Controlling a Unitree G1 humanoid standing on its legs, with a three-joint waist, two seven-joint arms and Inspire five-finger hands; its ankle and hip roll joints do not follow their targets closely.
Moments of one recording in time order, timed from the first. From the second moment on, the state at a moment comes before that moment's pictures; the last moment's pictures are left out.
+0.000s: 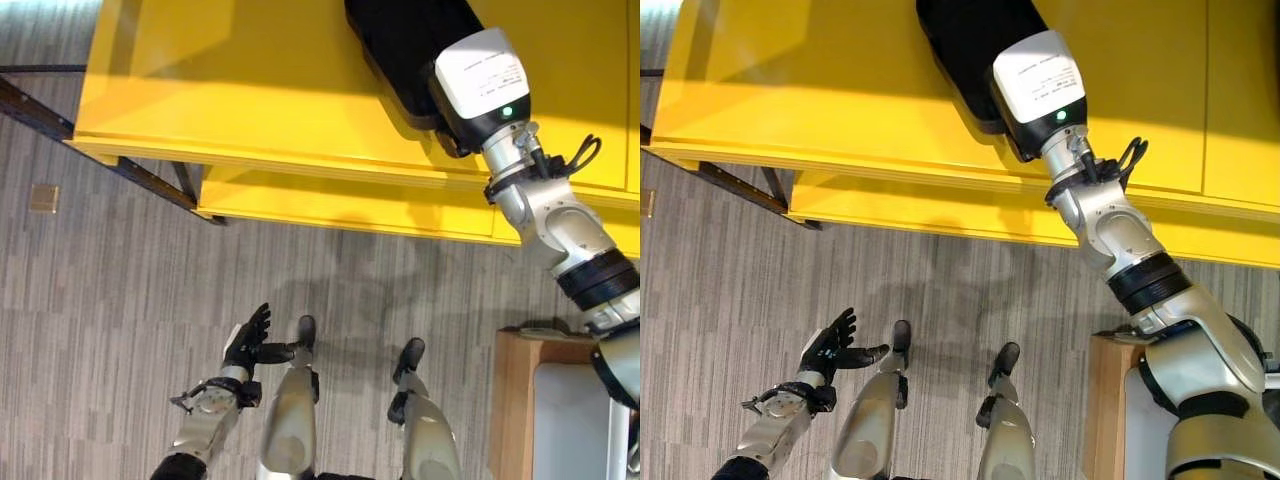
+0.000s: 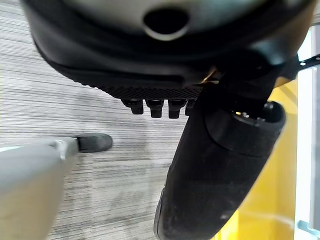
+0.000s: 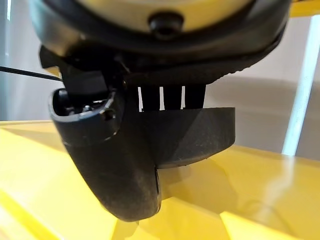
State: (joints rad) left arm -0.07 0.41 -0.25 0.48 -0.43 -0.07 0.08; right arm -1.07 -0.79 0.62 0.40 -0.82 0.09 -0.30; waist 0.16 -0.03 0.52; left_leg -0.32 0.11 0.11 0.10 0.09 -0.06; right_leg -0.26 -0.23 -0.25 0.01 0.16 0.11
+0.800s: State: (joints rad) left arm -0.07 0.40 -0.27 0.51 -0.47 -0.09 0.08; right arm -1.09 -0.67 0.52 0.68 -0.61 0.19 -0.42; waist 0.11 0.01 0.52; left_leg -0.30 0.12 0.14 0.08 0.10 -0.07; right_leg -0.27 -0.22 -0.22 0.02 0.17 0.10
